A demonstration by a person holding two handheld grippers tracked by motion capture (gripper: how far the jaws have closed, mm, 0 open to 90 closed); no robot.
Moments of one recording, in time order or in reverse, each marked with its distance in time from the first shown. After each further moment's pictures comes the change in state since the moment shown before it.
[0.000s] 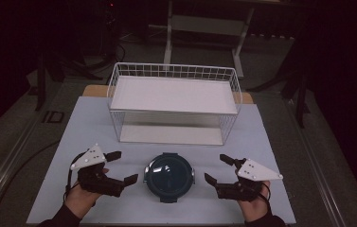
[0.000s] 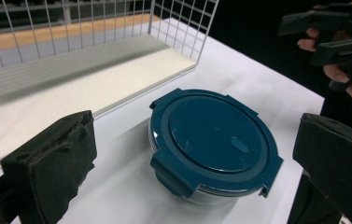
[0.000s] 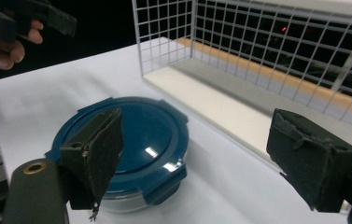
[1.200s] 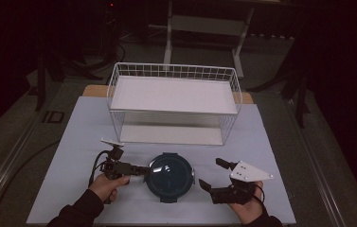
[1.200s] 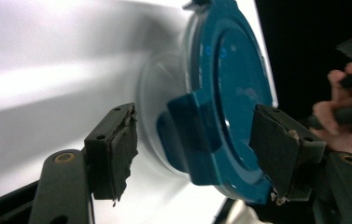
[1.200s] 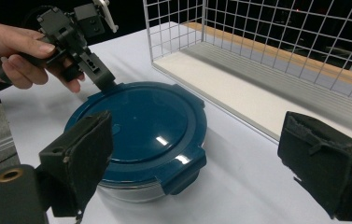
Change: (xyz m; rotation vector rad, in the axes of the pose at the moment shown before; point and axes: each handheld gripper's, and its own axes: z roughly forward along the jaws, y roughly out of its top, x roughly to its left) left arm 0.057 -0.032 0.079 0.377 -0.228 -0.733; right arm 0.009 -0.007 0.011 0.059 0.032 0.033
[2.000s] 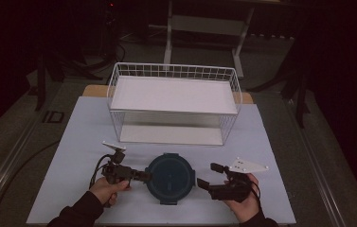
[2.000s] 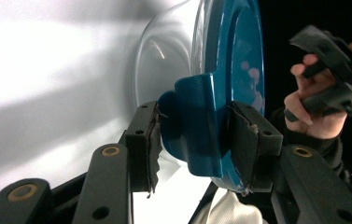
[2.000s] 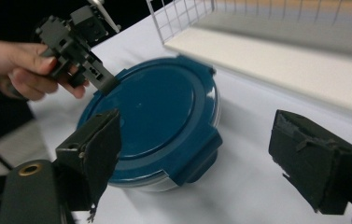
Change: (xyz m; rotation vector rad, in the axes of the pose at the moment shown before) left arm 0.001 -0.008 0.005 0.044 -0.055 -0.013; right arm -0.013 -0.012 0.014 0.078 0.095 0.230
